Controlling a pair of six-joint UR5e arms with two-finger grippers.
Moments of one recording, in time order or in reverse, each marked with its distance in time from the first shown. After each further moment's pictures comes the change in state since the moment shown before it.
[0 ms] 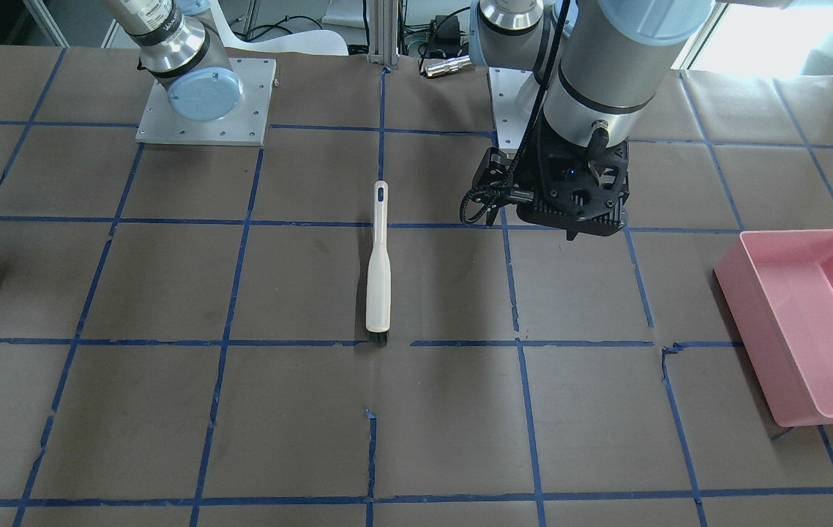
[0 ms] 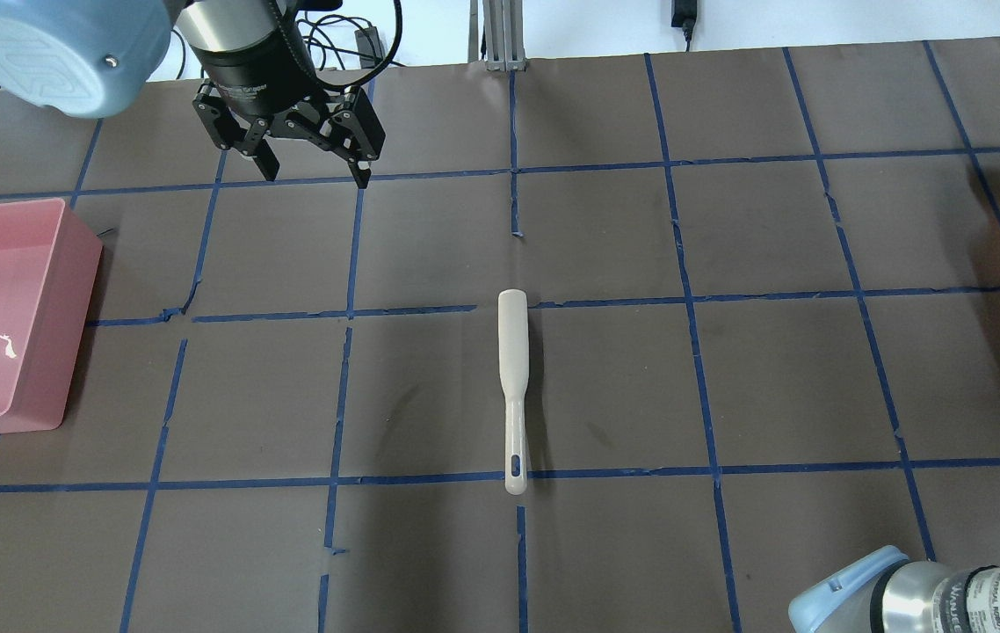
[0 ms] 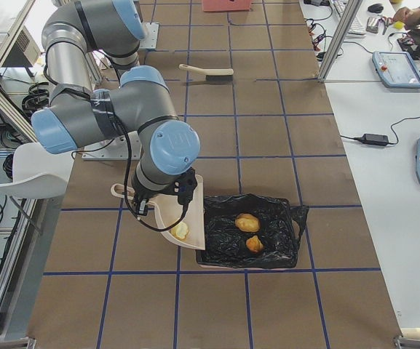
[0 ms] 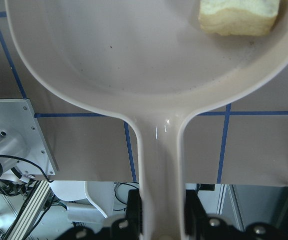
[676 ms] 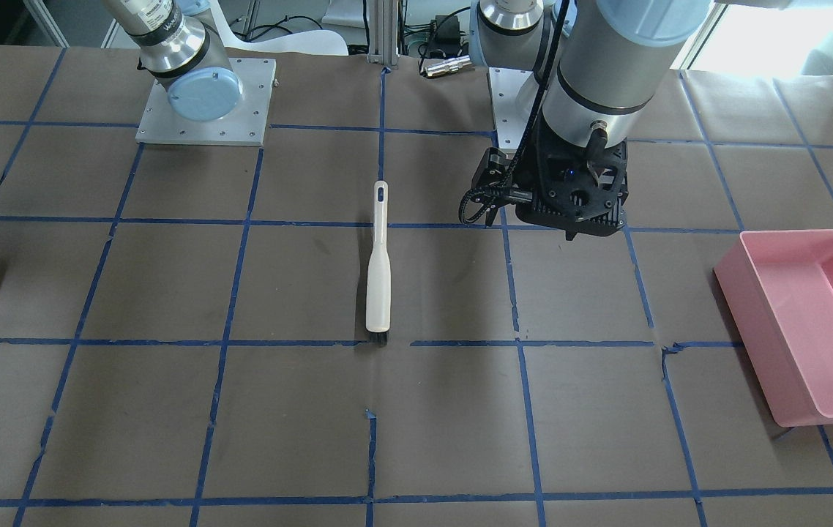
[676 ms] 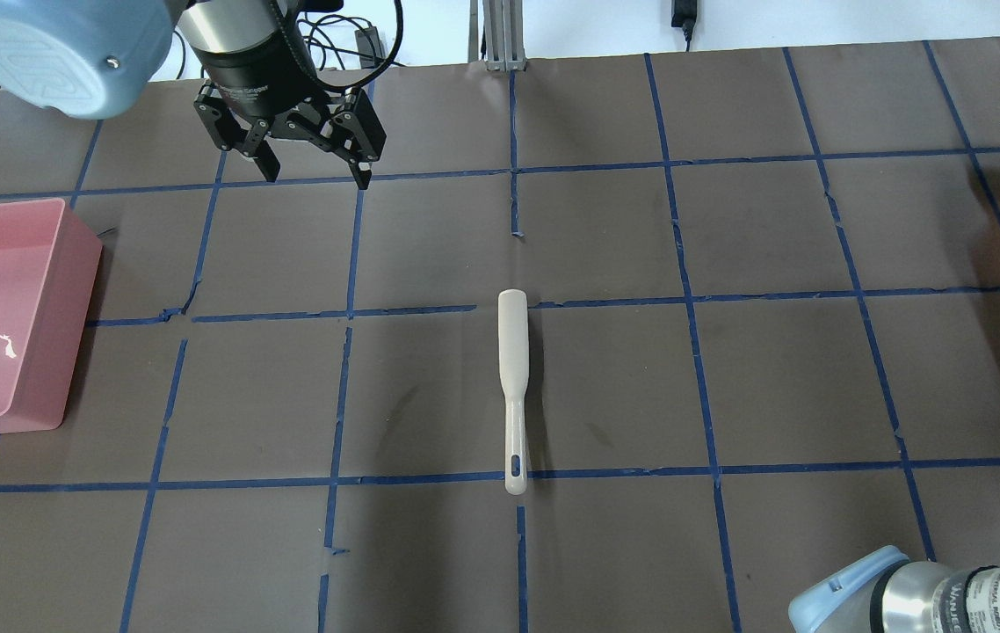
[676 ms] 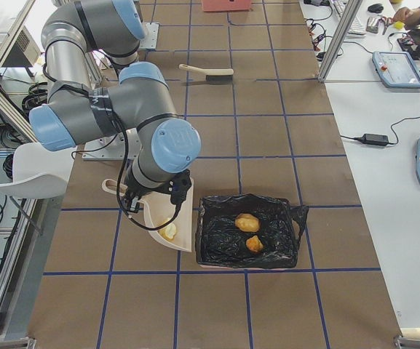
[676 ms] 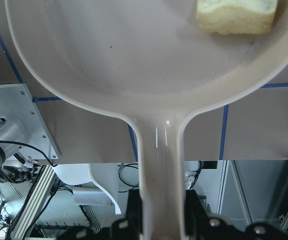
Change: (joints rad) left arm -0.001 0.000 -0.001 0.000 0.000 0.000; right arm 0.000 0.000 -0.035 0.083 -0.056 0.063
